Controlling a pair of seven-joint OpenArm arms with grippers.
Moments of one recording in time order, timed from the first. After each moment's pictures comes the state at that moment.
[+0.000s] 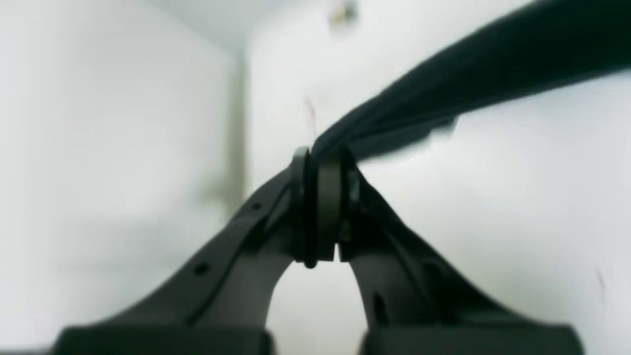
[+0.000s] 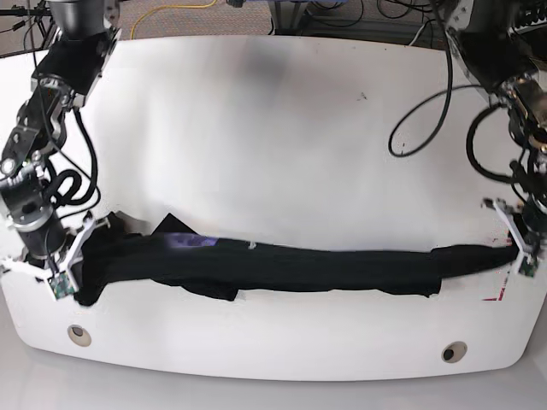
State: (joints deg) left arm -13.7 -19.0 -27.3 114.7 -9.5 -42.0 75.0; right arm 14.2 23.0 21.6 114.0 11.4 39.4 -60.5
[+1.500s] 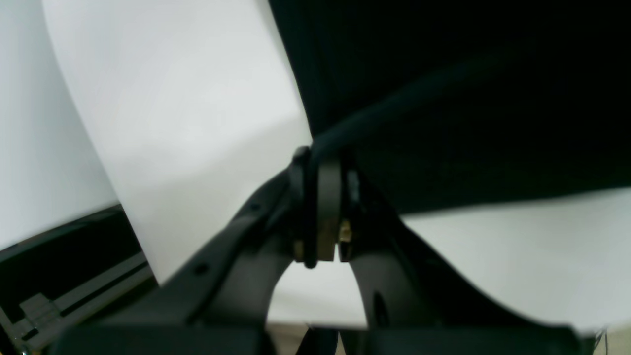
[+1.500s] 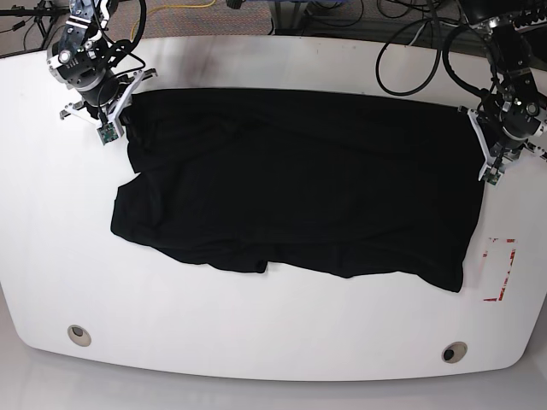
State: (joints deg) left arm 9.2 -17.5 -27.0 106.0 0.6 -42.1 64.1; right arm -24.1 9.7 28.9 110.6 9.8 40.8 -49.8
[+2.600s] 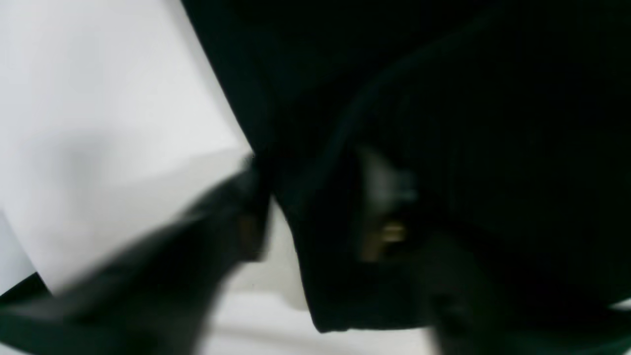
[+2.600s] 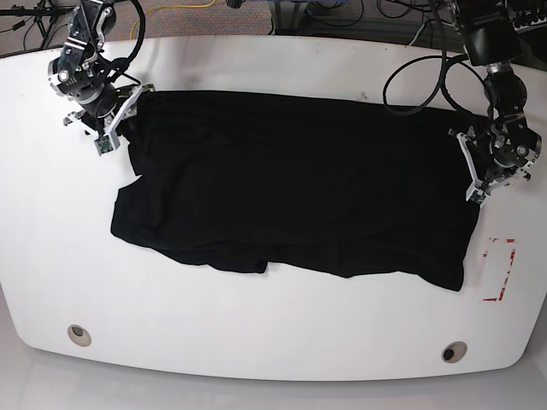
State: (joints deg) left arm -2.5 -19.7 -20.6 84.1 3.2 -42.2 57.0; right arm -18.4 11.2 28.7 98.4 9.7 40.5 -45.1
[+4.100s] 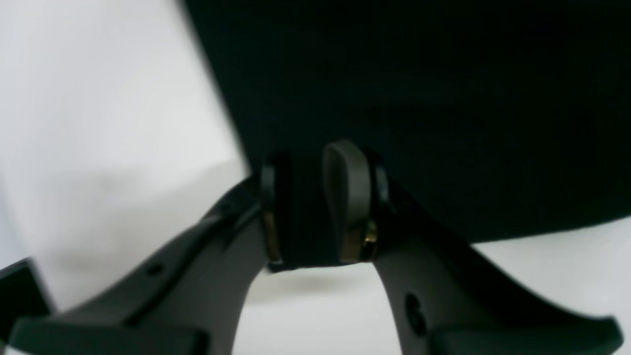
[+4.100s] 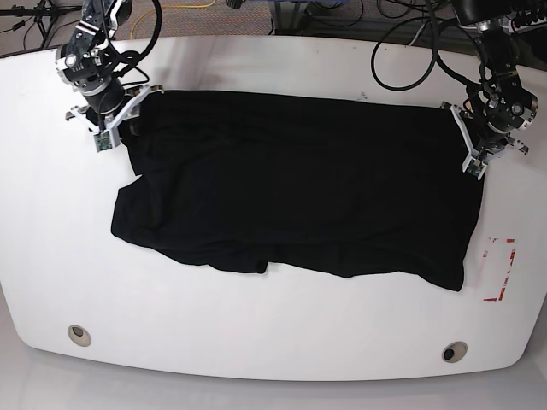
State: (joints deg) left arm 9.5 -15.5 -25.3 95.4 3.4 -42.2 50.6; right arm -19.1 3.9 33.8 104.6 9.2 40.5 -44.7
